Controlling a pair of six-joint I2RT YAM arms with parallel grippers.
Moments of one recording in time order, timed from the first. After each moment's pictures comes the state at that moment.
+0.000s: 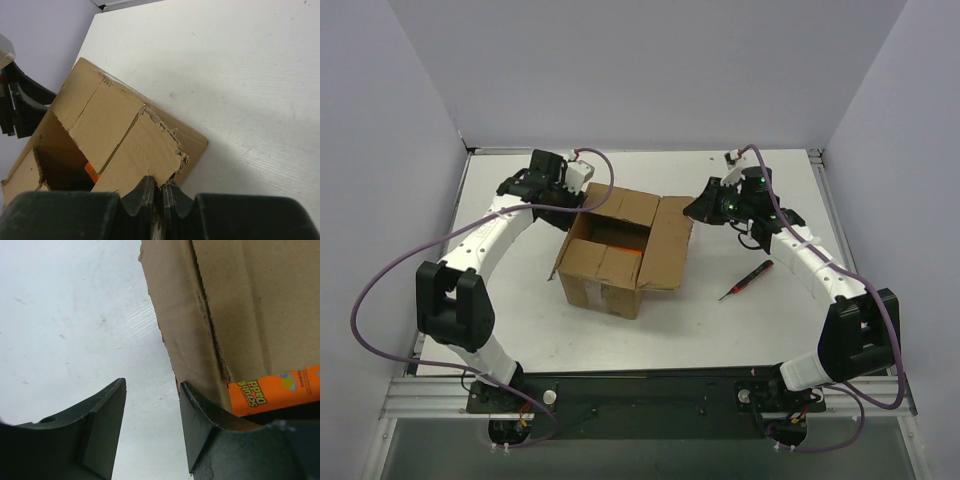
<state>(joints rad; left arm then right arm) -0.31 1.65 1.44 -0.73 -0.04 0.30 0.29 1.45 1.06 -0.12 -0.43 0.41</state>
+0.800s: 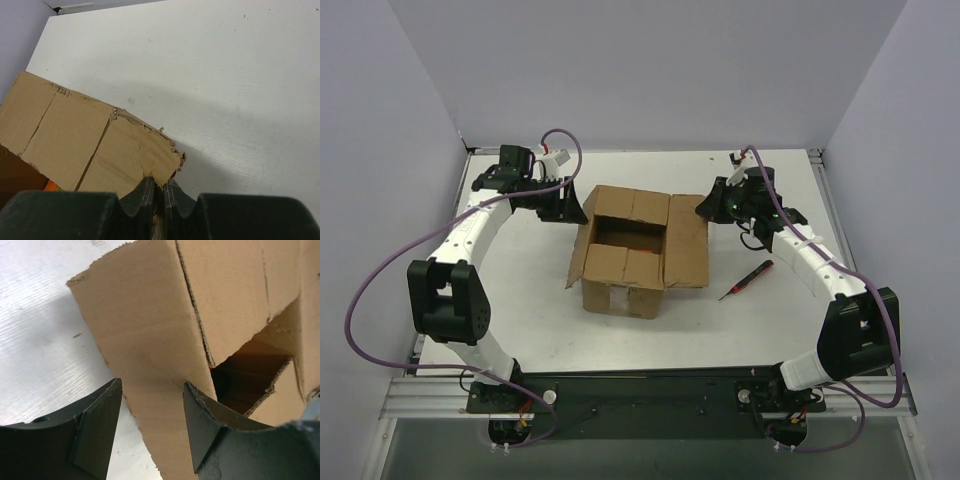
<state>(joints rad) -0.12 1.68 1.46 -0.74 0.65 -0.07 0.27 1.46 1.07 -0.15 -0.30 0.31</state>
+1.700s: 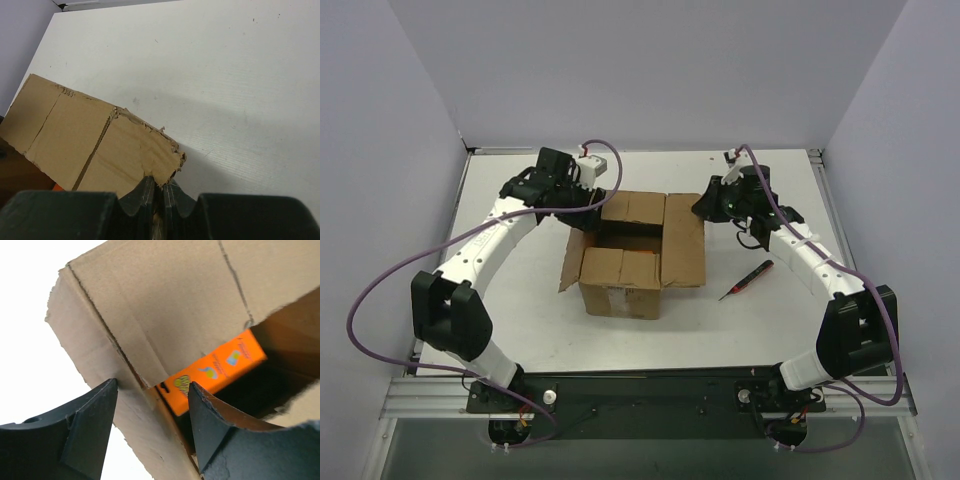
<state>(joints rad) -0.35 1.62 1.48 -0.76 0.30 0.06 0.29 1.47 1.08 -0.15 -0.29 0.30</state>
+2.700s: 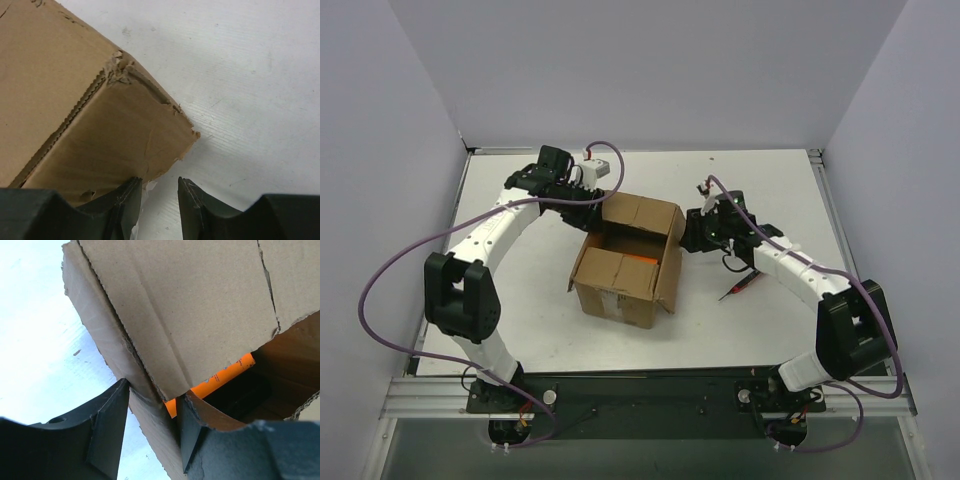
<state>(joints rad) -0.32 1.72 1.51 -0.78 0.46 0.12 0.40 1.47 0.94 -0.17 -0.22 0.19</state>
